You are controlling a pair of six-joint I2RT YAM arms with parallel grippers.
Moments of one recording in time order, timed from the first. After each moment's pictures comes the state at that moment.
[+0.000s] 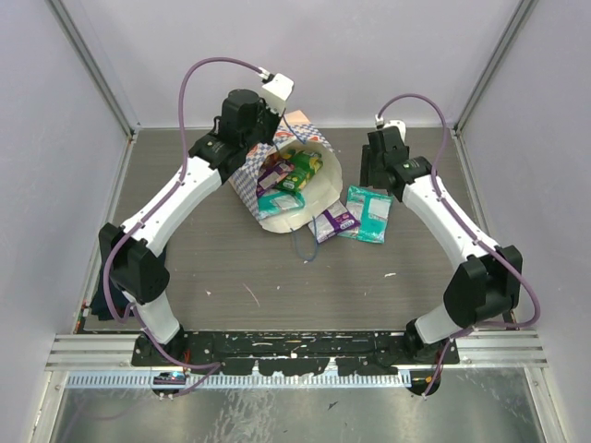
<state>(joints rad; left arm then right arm) -0.56 1.75 1.78 -0.29 -0.11 0.22 0.34 1.51 1.37 -0.66 0.38 0.27</state>
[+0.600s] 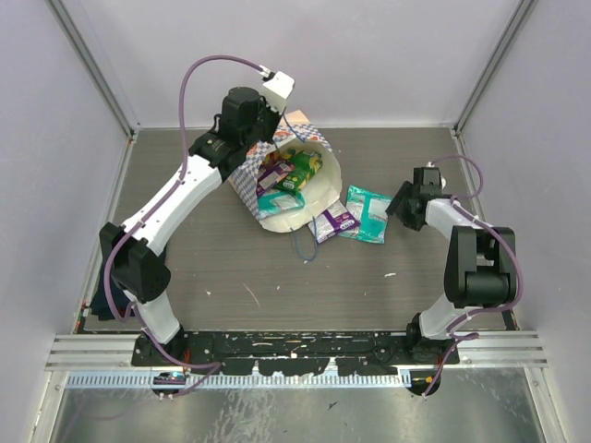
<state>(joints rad) -0.56 1.76 1.81 -0.31 -0.12 0.23 -0.04 1.61 0.95 -0.31 0.05 0.50</state>
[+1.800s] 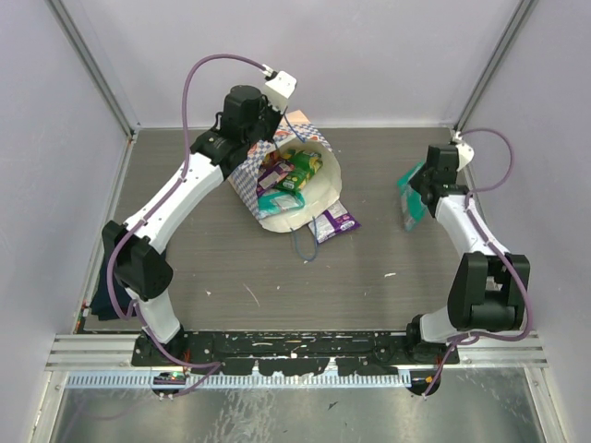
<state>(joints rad) -0.56 1.78 1.85 -0.33 -0.12 0.26 -0.06 1.45 0.99 -0.17 0.17 0.60</state>
